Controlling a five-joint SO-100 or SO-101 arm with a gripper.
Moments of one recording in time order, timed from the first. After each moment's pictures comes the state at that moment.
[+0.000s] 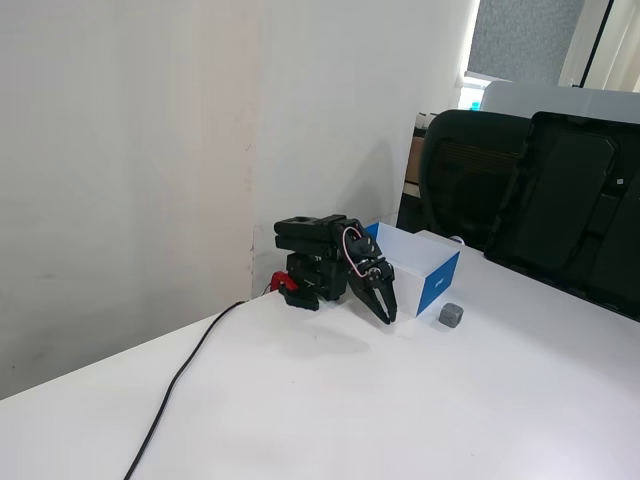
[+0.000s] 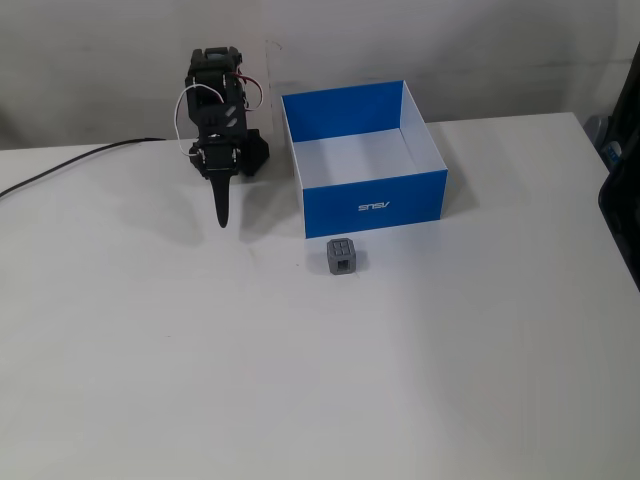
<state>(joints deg) -0.9 194.3 176.9 67.2 -14.1</state>
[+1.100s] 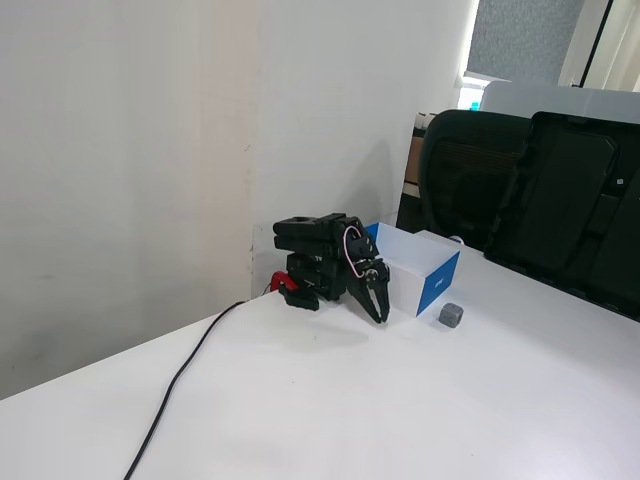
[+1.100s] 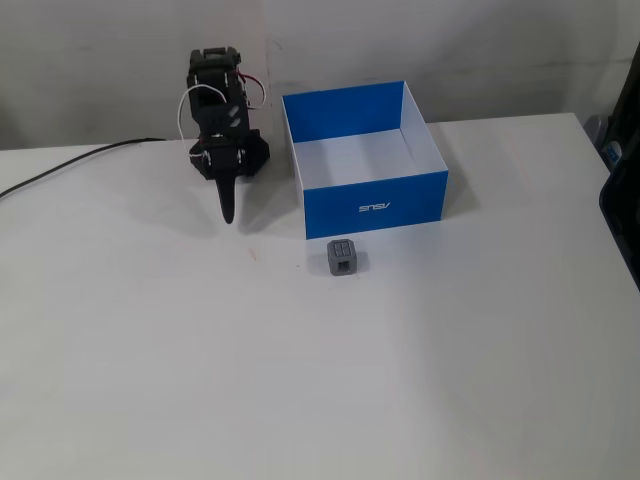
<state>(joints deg) 1.1 192.7 170.7 76.1 -14.1</state>
